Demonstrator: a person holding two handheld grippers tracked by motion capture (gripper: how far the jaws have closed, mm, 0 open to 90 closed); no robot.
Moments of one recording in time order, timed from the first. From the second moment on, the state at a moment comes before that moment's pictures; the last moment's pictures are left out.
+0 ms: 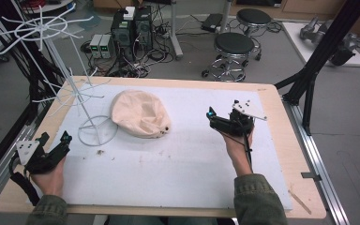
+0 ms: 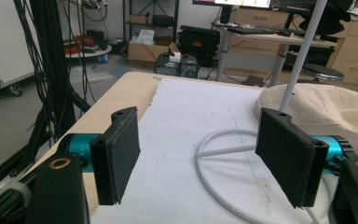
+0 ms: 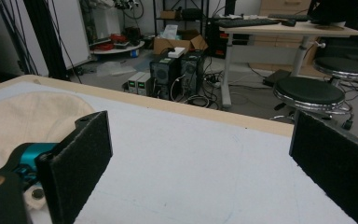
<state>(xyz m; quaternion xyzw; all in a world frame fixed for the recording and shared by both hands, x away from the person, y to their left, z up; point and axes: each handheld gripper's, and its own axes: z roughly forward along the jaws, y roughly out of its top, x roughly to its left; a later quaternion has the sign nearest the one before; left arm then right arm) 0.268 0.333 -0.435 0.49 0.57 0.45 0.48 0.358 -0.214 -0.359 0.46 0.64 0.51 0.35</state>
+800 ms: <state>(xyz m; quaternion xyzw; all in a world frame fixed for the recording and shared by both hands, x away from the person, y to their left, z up) 0.268 0.331 -0.436 0.49 0.57 0.44 0.49 0.399 -0.156 -0.346 0.42 0.68 0.51 0.32</state>
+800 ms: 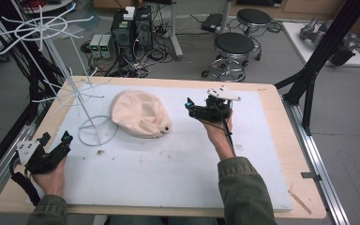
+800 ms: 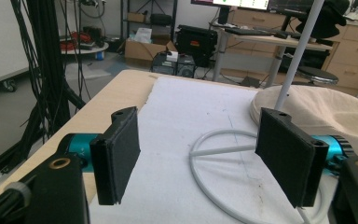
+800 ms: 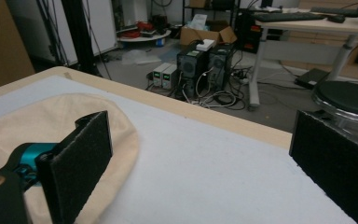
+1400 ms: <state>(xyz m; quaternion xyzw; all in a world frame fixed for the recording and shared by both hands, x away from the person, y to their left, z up) 0.270 0.330 -0.437 0.49 0.57 0.43 0.50 0.441 -0.088 -0.345 0.39 0.72 0.51 0.27</state>
